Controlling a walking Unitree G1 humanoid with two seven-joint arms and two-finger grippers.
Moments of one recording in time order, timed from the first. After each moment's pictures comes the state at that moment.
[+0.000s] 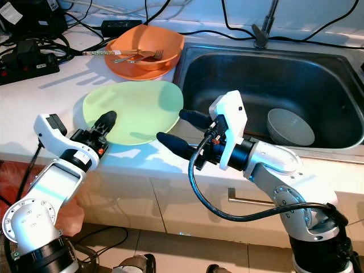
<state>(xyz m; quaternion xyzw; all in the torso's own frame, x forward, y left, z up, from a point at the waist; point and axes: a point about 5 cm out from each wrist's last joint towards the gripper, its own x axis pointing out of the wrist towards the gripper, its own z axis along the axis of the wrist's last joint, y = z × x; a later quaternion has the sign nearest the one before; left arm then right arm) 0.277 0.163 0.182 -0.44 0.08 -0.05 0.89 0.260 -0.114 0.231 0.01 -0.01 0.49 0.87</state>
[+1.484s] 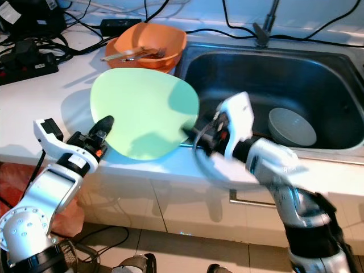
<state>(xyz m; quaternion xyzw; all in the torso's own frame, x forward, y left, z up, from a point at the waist) 0.266 0.160 0.179 -0.50 0.06 -0.11 0.86 0.300 -0.138 0.204 0.03 0.07 0.33 0.94</state>
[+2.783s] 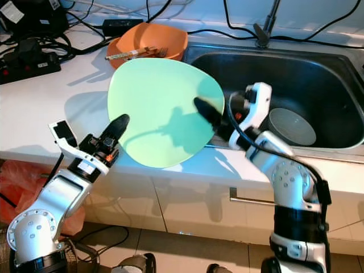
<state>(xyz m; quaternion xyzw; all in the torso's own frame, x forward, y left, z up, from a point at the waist) 0.266 0.144 0.176 -0.53 0.03 -0.23 0.82 0.310 -0.144 0.204 0.28 0.07 0.33 0.90</state>
